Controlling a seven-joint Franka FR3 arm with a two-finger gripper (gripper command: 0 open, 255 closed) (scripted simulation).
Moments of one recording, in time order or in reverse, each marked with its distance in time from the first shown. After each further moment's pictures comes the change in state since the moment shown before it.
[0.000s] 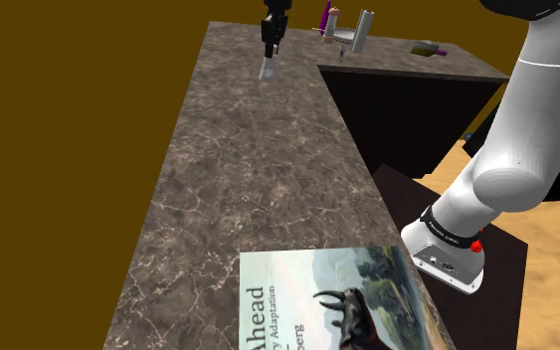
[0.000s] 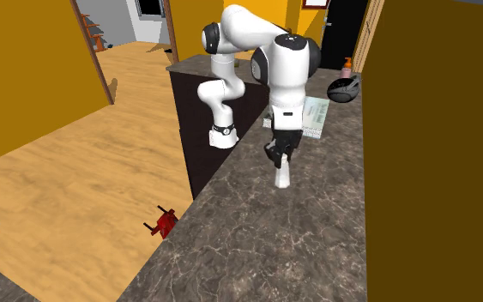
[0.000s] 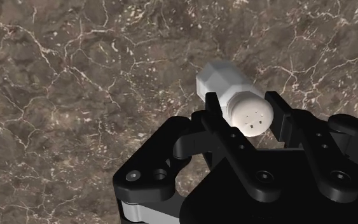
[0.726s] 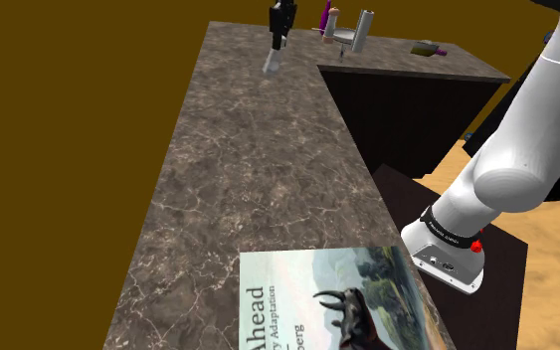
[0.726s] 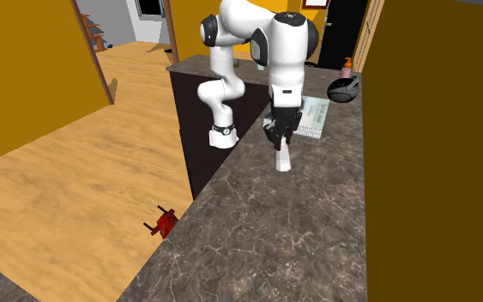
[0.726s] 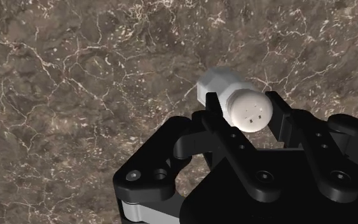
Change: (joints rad) arm 0.015 -0.131 0.008 -0.089 -0.001 -0.041 0.026
